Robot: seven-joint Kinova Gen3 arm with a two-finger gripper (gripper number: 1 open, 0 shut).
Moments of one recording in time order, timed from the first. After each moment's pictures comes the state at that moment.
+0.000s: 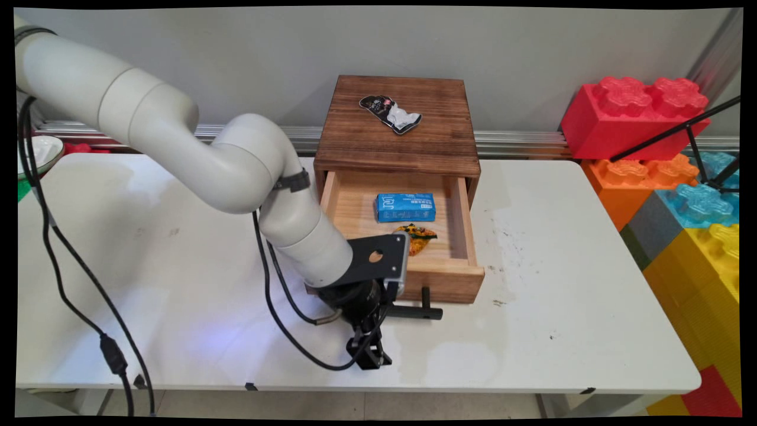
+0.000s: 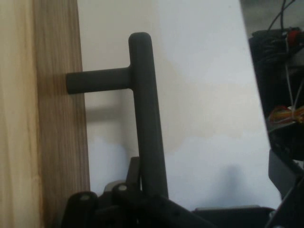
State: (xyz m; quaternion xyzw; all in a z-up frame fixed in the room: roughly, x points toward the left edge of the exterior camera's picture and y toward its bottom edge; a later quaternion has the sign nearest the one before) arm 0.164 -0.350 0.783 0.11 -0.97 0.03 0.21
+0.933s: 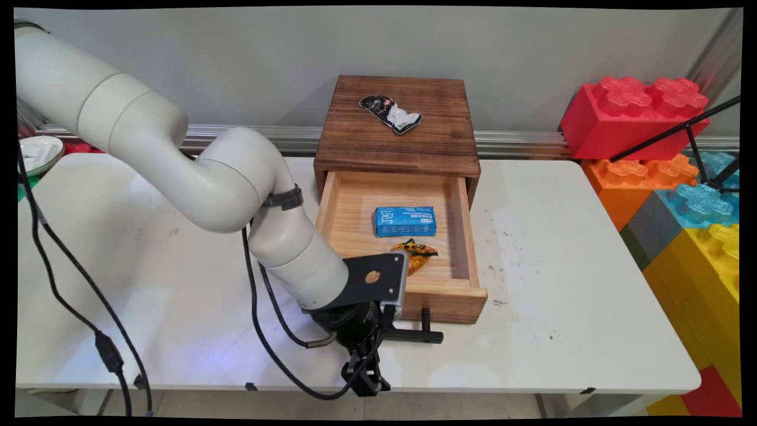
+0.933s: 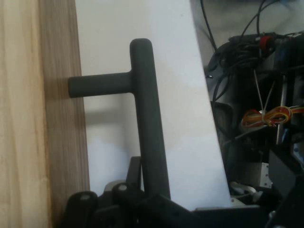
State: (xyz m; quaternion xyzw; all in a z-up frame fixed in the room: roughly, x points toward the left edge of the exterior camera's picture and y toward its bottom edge) arm 0.157 -0.321 0.785 0.10 -0.97 0.01 0.22
